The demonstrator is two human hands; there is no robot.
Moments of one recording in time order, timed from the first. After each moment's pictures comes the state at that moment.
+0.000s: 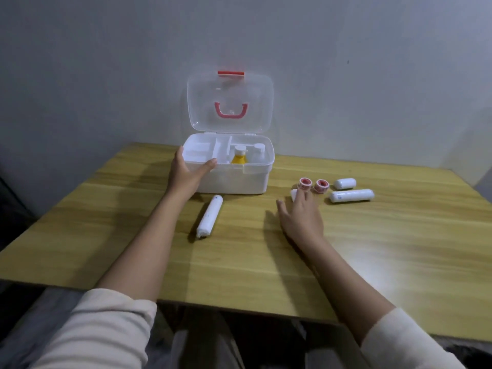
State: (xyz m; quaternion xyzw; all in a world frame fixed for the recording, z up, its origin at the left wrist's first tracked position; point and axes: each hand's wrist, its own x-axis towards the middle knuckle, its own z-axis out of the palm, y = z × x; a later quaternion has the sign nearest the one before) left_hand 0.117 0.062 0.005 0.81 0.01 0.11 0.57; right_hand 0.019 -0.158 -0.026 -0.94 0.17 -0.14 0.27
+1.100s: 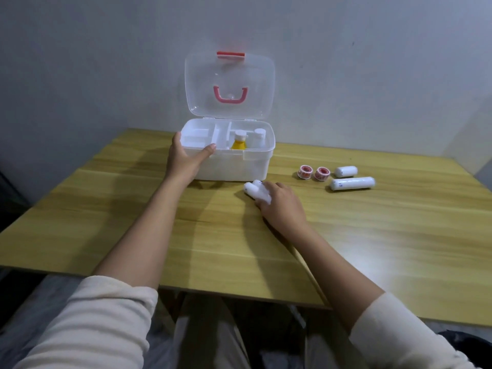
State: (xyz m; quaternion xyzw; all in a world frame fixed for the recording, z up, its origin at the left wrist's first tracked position) left_hand 0.116 0.057 0.006 0.81 0.02 0.12 0.58; right_hand 0.019 -0.132 -0.028 -0.96 0.04 -0.11 0.25
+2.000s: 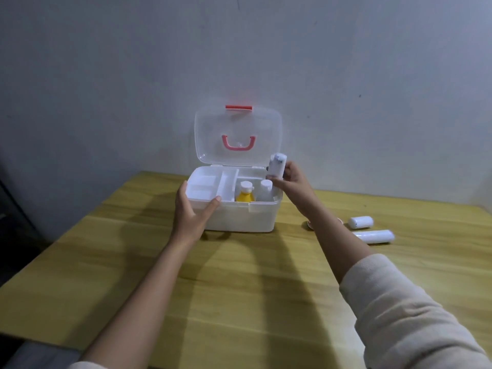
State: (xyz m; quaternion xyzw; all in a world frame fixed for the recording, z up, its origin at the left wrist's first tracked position) left_hand 0.123 0.055 -0.012 0.79 0.00 0.17 0.59; right_hand 0.149 -0.178 0.035 -0.75 -0.06 -0.10 0.65
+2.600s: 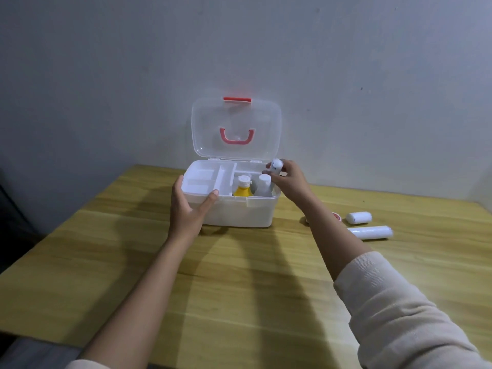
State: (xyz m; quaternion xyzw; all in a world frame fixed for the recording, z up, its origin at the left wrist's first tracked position) left_hand 0.120 0.049 -0.014 0.77 0.01 0.20 0.60; right_hand 0.164 -0.173 0.029 -0.82 -0.02 -0.15 0.55
